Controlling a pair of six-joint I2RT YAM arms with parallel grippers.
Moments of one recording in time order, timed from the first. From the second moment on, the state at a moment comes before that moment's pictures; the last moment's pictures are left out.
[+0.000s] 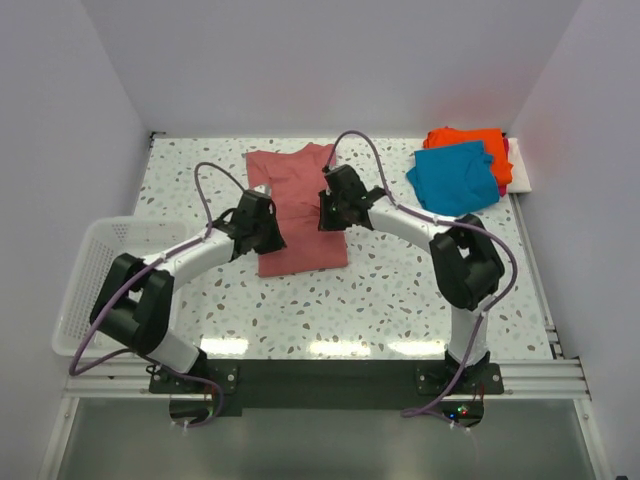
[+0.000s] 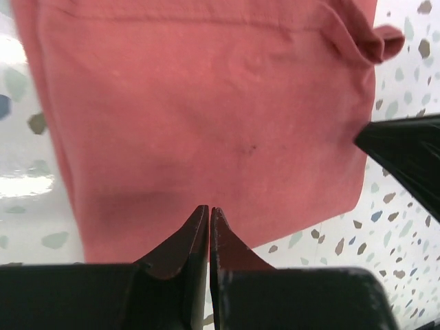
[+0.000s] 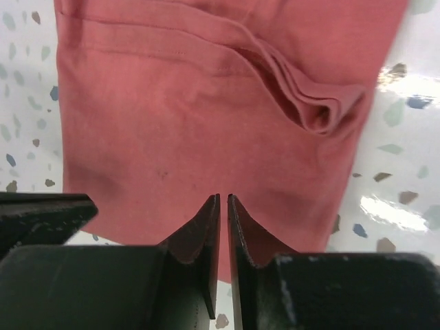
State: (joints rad) left arm -0.43 1.52 0.90 -0.24 0.01 -0.66; right arm 0.62 1.91 1.41 -0.35 -0.03 0.50
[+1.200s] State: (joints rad) left arm -0.48 1.59 0.74 -0.08 0.02 -0.74; right arm 0.54 2.15 1.55 -0.31 0.00 0.43
